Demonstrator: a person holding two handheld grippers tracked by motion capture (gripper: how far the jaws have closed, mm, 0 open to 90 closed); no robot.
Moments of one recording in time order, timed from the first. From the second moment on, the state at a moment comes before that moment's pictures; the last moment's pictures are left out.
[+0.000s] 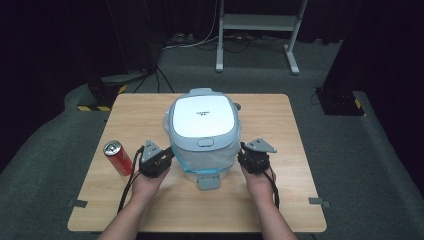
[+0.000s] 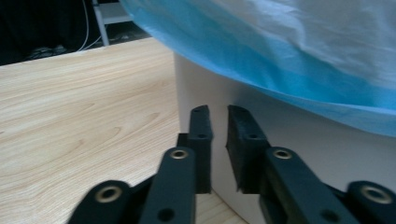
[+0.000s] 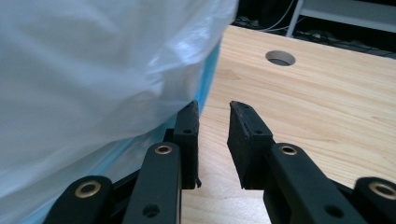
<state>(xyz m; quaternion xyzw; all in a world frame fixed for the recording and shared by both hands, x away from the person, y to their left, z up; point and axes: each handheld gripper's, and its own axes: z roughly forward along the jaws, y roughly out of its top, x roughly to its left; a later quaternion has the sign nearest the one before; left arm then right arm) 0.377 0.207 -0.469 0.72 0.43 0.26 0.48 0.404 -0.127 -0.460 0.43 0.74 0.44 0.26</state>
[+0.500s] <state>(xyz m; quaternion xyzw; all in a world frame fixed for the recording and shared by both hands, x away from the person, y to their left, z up) 0.388 0.212 -0.468 0.72 0.44 0.26 0.47 0.397 -0.110 -0.463 0.42 0.75 0.44 0.27</state>
